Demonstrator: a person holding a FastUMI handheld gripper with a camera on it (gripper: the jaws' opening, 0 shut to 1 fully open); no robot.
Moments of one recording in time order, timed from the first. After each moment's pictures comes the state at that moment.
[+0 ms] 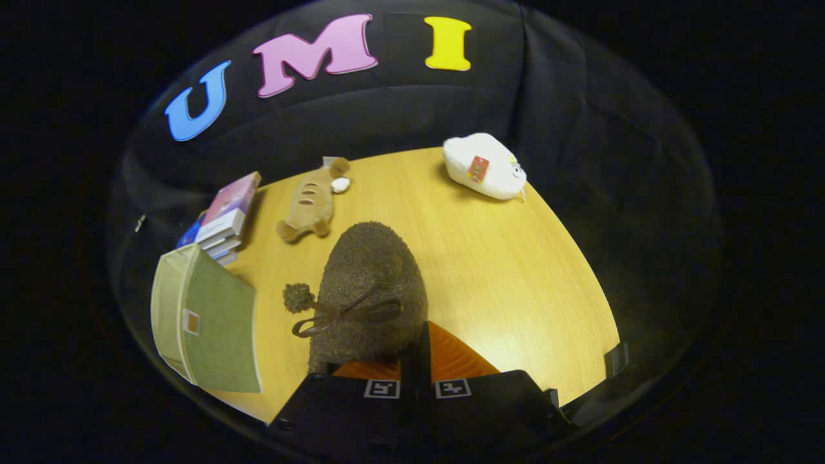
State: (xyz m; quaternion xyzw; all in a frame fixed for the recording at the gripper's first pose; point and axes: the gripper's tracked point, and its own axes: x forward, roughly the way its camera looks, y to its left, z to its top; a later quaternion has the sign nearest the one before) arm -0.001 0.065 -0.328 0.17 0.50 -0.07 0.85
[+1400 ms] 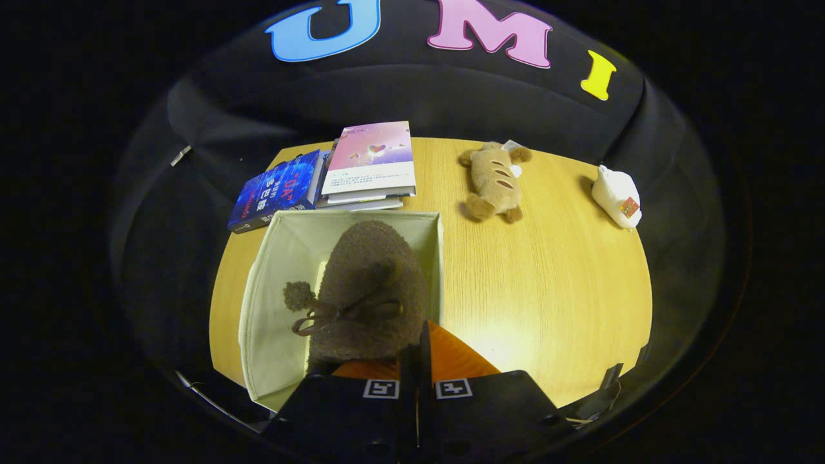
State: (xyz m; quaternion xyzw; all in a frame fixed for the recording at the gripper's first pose) arm 0.053 0.372 -0.282 0.09 0.58 0.02 0.81
